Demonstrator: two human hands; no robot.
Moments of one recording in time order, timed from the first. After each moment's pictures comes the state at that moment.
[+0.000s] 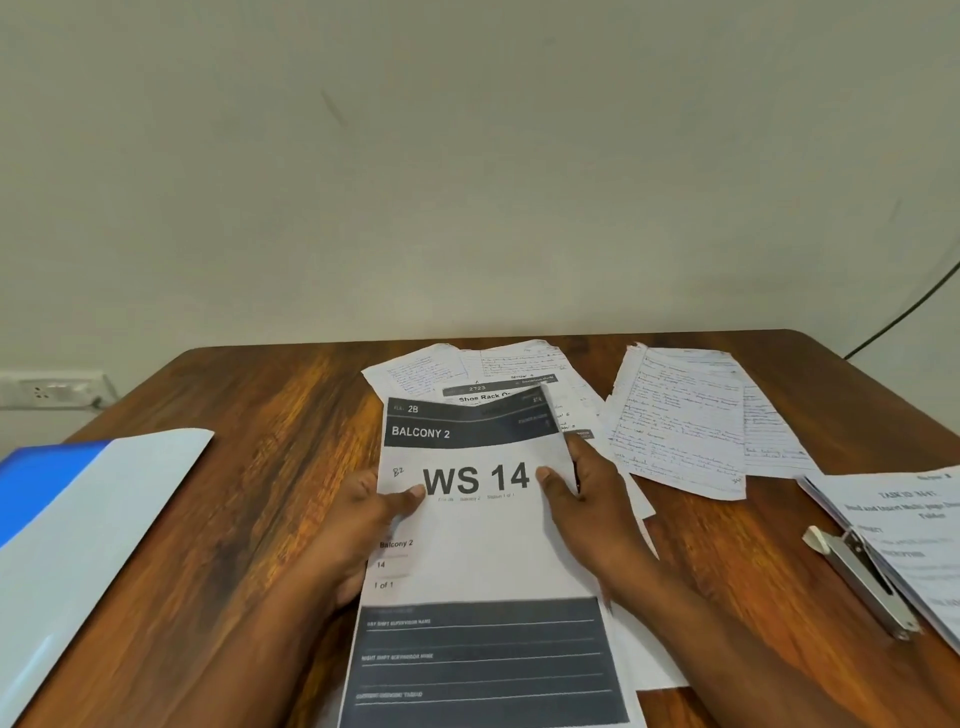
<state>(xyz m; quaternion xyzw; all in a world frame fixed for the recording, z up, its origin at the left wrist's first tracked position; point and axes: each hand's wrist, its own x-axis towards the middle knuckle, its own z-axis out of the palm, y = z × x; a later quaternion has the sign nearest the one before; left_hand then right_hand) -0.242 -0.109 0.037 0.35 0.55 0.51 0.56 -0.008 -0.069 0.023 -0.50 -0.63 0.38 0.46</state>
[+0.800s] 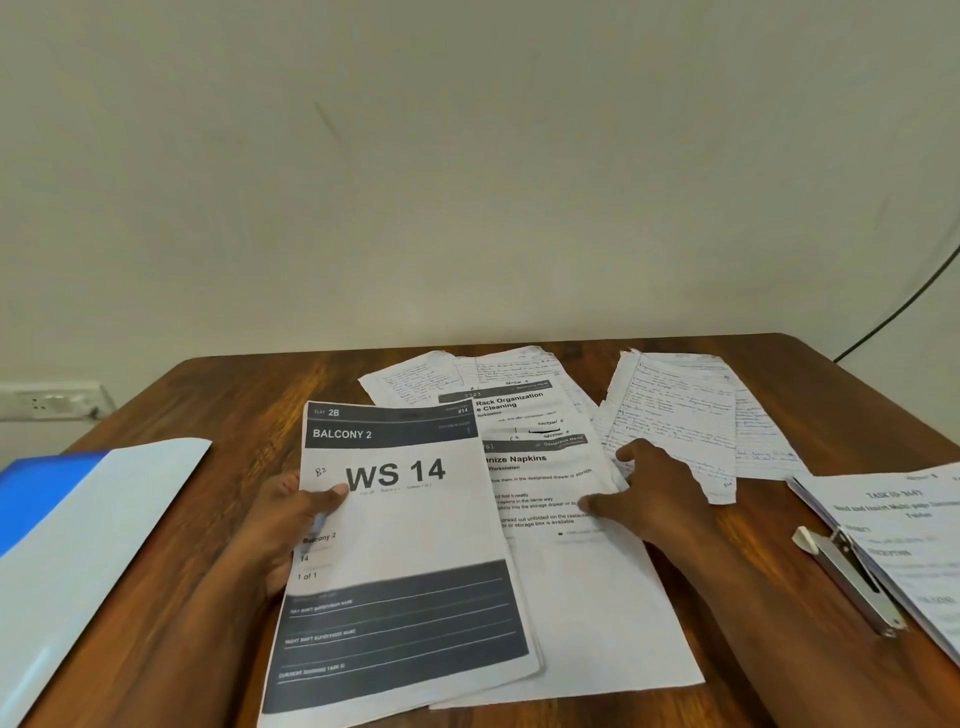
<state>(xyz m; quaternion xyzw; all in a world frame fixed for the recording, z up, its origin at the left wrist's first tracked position) -0.314 -0.096 0.032 0.30 0.62 0.53 0.49 0.062 -0.036 0.034 -0.69 -0.65 0.19 0.24</state>
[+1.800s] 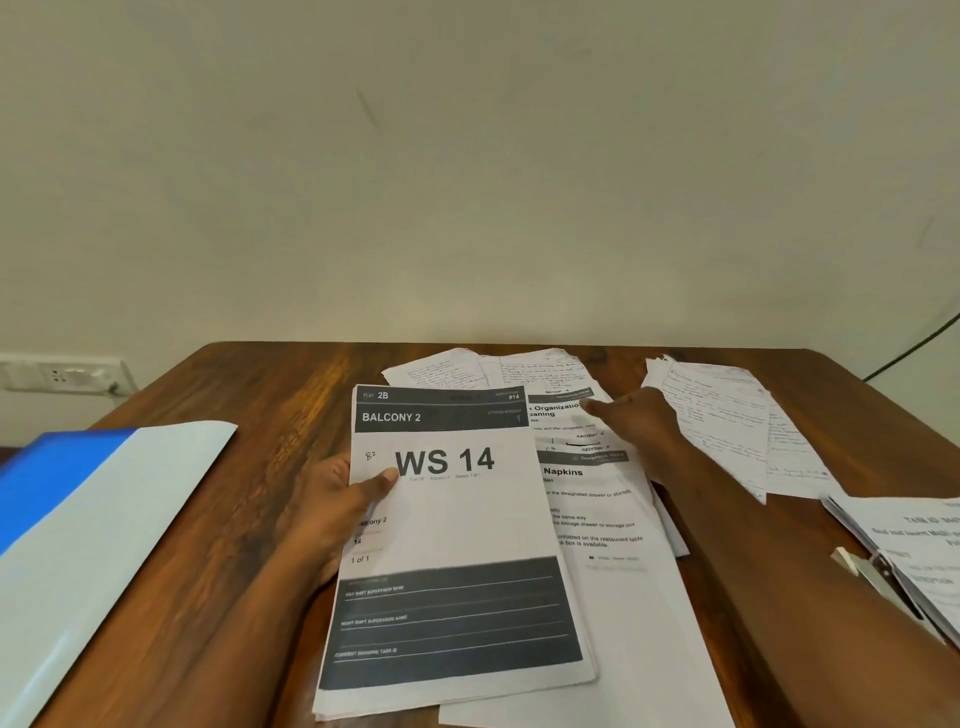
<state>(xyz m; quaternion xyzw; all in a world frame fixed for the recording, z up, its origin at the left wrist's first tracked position) -0.298 -0.094 0.023 0.38 0.57 0.56 0.45 0.023 0.070 0.057 -0.71 -0.56 0.28 0.34</state>
